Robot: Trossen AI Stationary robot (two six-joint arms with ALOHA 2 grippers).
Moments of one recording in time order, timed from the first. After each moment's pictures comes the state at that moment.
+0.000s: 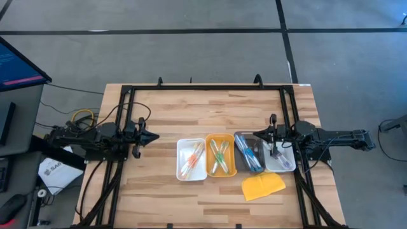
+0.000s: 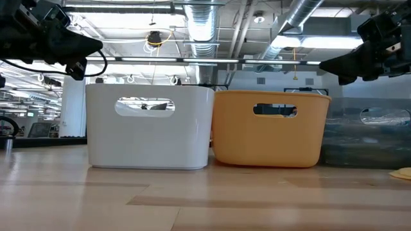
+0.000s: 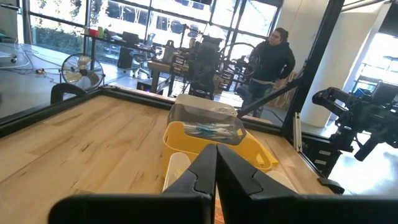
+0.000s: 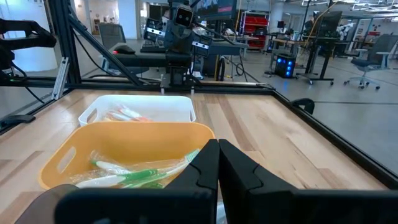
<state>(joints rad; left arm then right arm) -0.07 0.00 0.02 0.03 -0.12 -0.22 -0.01 0.08 0.01 0.03 0.08 -0.06</state>
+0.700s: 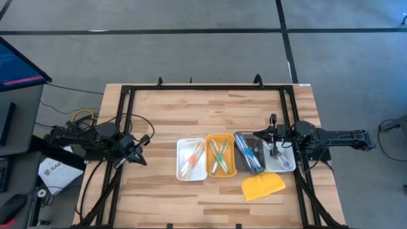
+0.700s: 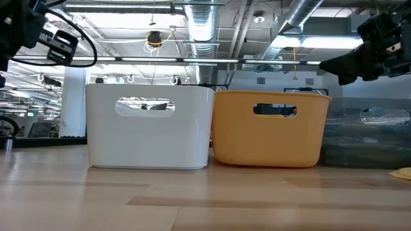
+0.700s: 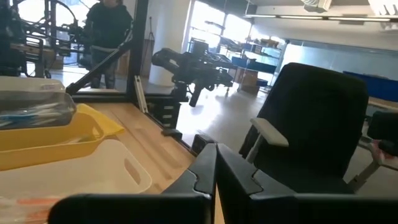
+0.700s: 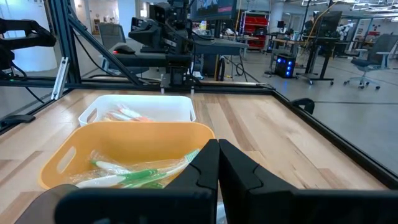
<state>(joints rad) -0.07 0.01 0.02 0.05 0.59 -0.22 -0.01 0.08 0.01 0.03 0.08 -0.06</state>
